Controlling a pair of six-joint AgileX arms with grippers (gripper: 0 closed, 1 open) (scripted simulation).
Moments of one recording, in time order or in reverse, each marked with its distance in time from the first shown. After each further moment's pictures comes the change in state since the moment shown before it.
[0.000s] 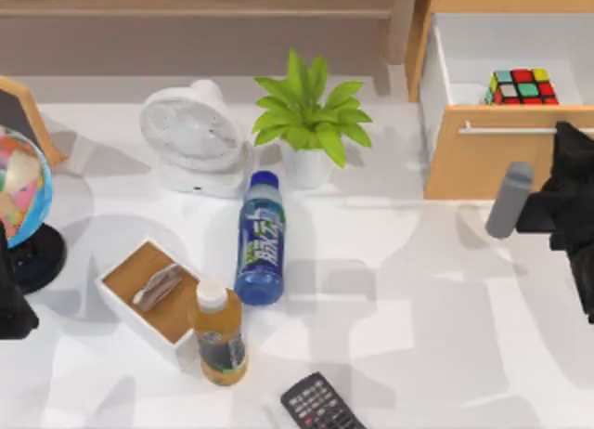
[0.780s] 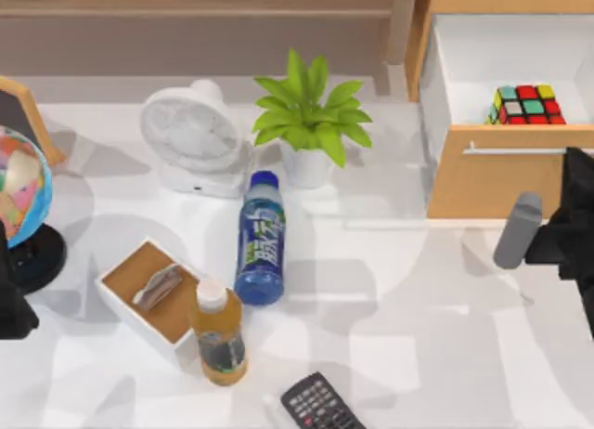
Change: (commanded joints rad) left arm 0.000 0.000 0.000 0.000 0.000 0.000; right arm 0.041 -0.038 -0.136 0.095 0.041 0.002
